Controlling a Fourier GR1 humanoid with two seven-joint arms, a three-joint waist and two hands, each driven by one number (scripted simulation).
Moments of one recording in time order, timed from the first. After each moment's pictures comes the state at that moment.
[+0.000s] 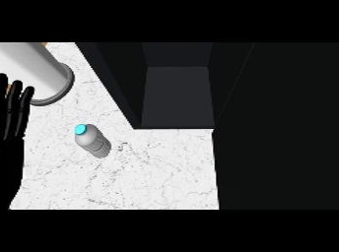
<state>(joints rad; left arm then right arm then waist) -0.02 0.09 0.03 -2.10 -0.02 0.00 0.00 0.02 -0.10 -0.02 -2.10 0.02 0.00 0.01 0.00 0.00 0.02</state>
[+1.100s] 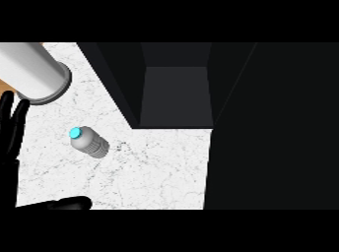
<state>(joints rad) -0.03 0.00 -0.09 -2.32 -0.06 0.30 0.48 0.22 -0.08 0.22 -2.46 -0.10 0.09 0.29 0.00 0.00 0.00</state>
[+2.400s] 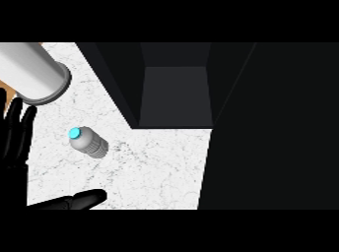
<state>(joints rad) -0.01 0.02 -0.18 -2.32 -0.20 0.40 0.57 0.14 -0.07 0.37 -2.50 -0.03 -0.04 0.44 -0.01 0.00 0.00</state>
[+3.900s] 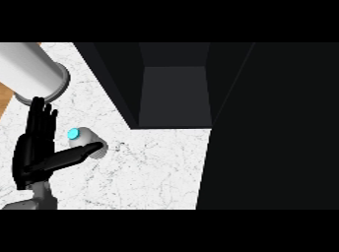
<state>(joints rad) -0.03 0.05 0.13 -1.62 0.05 0.23 0.04 0.08 -0.13 0.40 -2.51 0.00 -0.12 0.49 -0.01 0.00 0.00</state>
